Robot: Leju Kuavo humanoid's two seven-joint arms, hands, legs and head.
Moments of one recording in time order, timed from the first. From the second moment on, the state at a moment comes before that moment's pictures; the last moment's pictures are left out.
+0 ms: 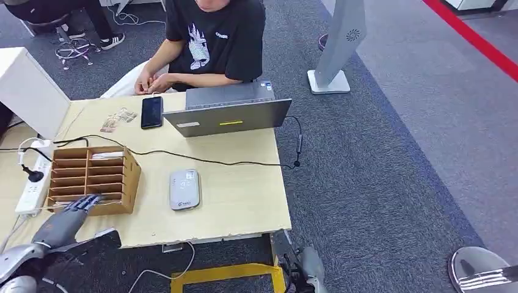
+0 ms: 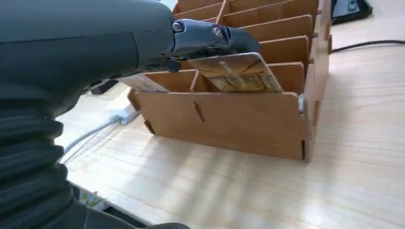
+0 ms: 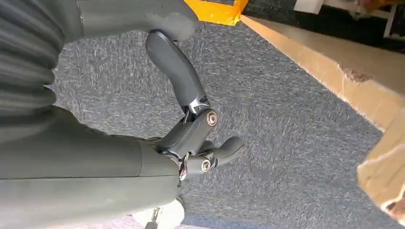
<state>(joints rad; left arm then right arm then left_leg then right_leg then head) -0.23 0.62 -0.51 -1.32 -0.66 -0.12 -0.05 -0.04 0.13 0.39 -0.86 0.40 -0.64 0.28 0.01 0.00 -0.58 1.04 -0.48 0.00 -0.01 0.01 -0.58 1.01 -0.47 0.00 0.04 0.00</state>
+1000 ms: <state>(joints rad) -0.31 0.60 -0.51 -1.30 -0.64 -0.19 -0.02 -0.05 0.13 0.40 -0.84 0.40 -0.65 0.29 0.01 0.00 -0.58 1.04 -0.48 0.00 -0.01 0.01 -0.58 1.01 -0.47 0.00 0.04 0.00</state>
